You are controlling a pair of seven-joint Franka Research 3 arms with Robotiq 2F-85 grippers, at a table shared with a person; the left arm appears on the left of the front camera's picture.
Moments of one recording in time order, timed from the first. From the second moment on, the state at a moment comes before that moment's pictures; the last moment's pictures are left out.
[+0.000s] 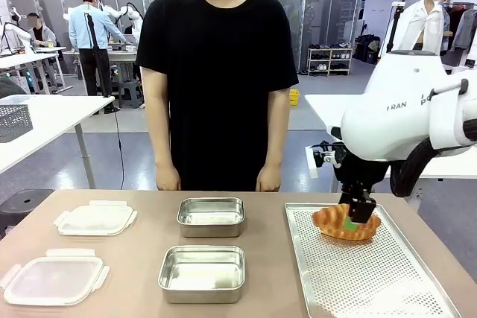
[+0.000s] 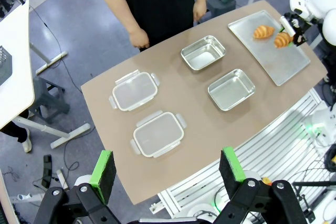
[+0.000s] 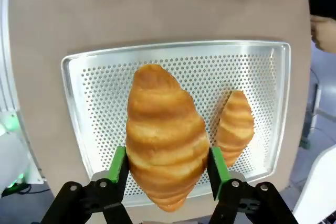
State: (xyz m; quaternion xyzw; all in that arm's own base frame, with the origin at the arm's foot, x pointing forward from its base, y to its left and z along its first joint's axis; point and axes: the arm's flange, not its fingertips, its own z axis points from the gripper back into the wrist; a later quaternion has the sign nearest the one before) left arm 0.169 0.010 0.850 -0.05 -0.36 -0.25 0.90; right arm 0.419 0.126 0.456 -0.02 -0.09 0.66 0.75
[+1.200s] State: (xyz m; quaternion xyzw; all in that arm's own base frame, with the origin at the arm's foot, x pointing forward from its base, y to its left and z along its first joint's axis) left arm 0.169 0.010 0.850 -0.05 -0.36 -0.25 0.90; right arm 0.367 0.400 0.453 -0.06 -0.06 0.68 0.73
